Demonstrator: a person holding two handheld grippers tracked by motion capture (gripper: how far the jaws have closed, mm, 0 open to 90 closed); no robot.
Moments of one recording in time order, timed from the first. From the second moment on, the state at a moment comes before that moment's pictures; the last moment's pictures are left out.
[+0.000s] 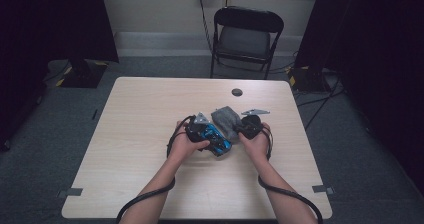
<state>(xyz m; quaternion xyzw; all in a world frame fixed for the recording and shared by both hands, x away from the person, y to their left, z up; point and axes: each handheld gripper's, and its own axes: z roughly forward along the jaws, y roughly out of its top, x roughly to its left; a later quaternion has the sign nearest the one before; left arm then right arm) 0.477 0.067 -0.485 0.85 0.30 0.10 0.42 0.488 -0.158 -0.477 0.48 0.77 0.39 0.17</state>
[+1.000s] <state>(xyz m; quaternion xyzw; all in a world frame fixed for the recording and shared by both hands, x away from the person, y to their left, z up) 0.481 0.070 -0.486 0.85 0.31 0.09 0.42 0.476 -0.162 -0.483 0.37 0.84 0.36 0.14</state>
